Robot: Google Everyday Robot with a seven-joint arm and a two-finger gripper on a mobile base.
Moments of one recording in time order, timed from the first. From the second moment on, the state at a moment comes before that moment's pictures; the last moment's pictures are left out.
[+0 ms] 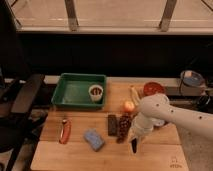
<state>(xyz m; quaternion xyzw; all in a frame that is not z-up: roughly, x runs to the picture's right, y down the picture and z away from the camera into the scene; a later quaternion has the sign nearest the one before) 0.152 0.253 0.726 -0.34 0.24 0.71 0.57</state>
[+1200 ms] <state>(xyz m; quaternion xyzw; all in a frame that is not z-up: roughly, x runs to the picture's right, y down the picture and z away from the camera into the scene) 0.169 0.147 0.718 -0.25 0.11 0.76 0.60</state>
